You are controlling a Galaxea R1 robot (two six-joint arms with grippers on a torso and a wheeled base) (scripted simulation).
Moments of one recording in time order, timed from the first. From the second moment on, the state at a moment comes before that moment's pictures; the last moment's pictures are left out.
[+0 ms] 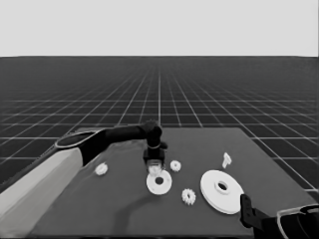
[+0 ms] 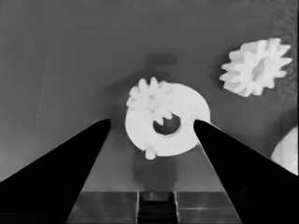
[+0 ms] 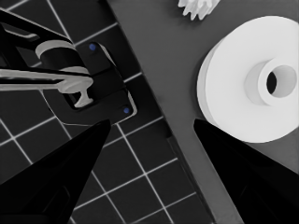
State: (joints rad) left arm 0.03 3.06 -1.88 0.19 1.49 -1.19; right arm -0.35 1.76 -0.39 -0.70 -1.18 0.32
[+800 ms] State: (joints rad) left arm -0.03 2.42 -1.71 0.09 1.45 -0.70; right arm -0.35 1.76 -0.39 -0.70 -1.18 0.32
